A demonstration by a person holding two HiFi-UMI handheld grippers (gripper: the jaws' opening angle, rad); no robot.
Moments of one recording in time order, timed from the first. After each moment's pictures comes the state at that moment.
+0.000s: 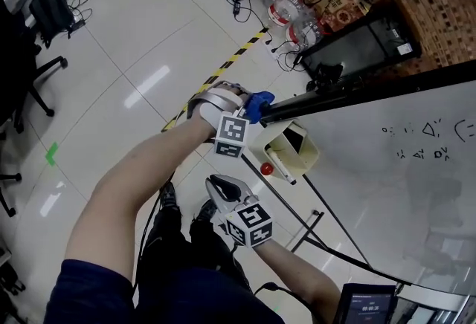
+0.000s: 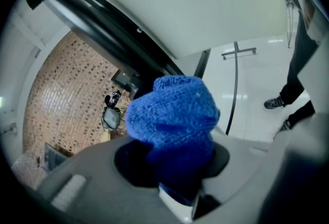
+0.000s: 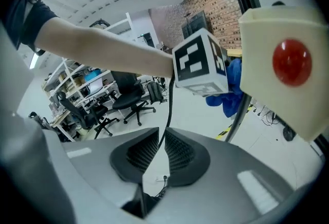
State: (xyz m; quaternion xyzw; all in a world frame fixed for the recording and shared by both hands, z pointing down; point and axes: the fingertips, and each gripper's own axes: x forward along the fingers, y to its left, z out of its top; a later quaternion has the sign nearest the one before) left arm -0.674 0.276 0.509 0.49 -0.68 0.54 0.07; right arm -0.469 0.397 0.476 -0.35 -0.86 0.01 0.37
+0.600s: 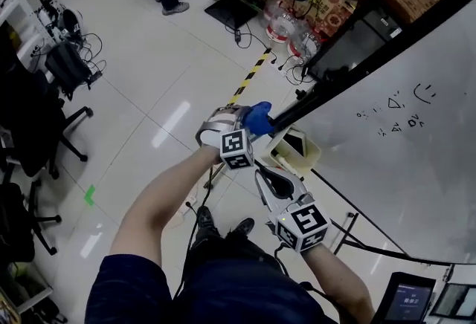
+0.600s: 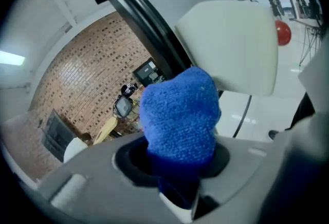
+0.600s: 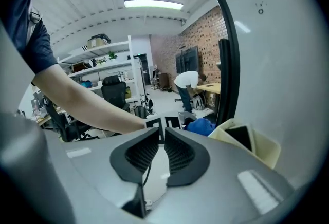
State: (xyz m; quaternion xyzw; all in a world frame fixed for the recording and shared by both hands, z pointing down) left arm -0.674 0.298 0.462 0.46 -0.77 0.42 0.11; right arm -0.515 0.354 0.312 -0.27 -0.93 -0.01 0.24
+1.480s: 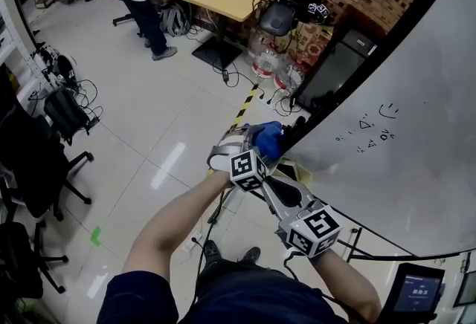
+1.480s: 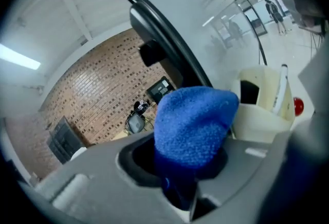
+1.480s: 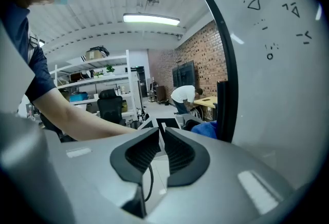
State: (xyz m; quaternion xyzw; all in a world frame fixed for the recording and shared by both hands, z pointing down) left arm -0.692 0.275 0.342 0.46 -0.81 0.37 0.04; right arm -0.550 0.354 0.236 -0.26 -0.95 0.01 0.17
